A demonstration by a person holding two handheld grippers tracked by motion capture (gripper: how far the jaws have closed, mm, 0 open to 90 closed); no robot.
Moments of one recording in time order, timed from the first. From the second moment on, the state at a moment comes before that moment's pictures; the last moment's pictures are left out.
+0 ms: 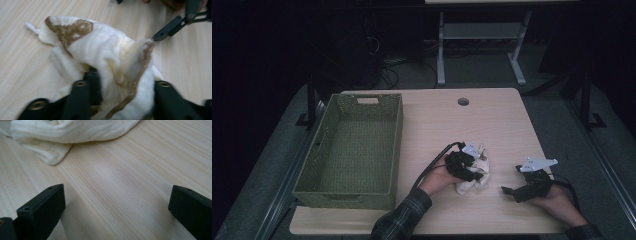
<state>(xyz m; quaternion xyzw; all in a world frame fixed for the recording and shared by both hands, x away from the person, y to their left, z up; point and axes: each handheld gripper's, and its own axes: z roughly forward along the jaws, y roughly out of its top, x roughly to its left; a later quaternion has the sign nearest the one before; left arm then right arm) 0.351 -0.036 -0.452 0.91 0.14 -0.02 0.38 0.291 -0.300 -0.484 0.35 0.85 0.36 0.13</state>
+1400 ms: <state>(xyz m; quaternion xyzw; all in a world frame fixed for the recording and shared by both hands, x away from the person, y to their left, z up) 0.351 0.004 -0.454 0.88 0.22 0.04 0.41 0.291 -0.299 -0.484 0.35 0.85 0.36 0.13</state>
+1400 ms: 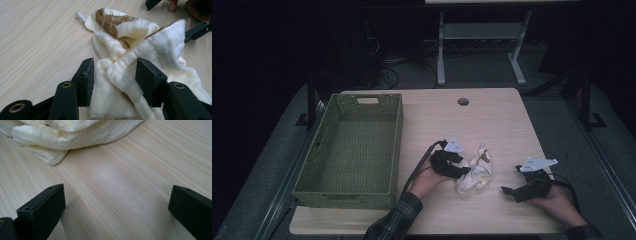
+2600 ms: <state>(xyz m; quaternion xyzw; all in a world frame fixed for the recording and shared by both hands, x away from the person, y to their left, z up) 0.337 0.011 -0.432 0.87 0.20 0.06 0.45 0.381 -0.274 -0.445 0.33 0.83 0.42 0.13</state>
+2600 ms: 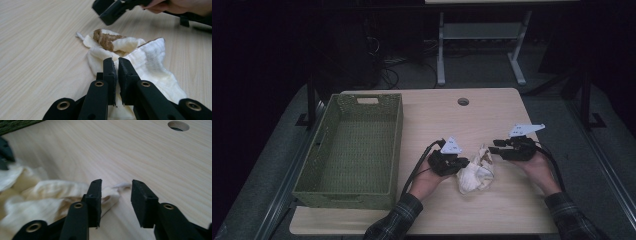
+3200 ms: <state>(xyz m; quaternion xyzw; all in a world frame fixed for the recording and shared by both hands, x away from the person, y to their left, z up) 0.339 0.010 -0.436 0.87 0.20 0.06 0.45 0.410 -0.249 -0.466 0.33 0.86 0.38 0.09</state>
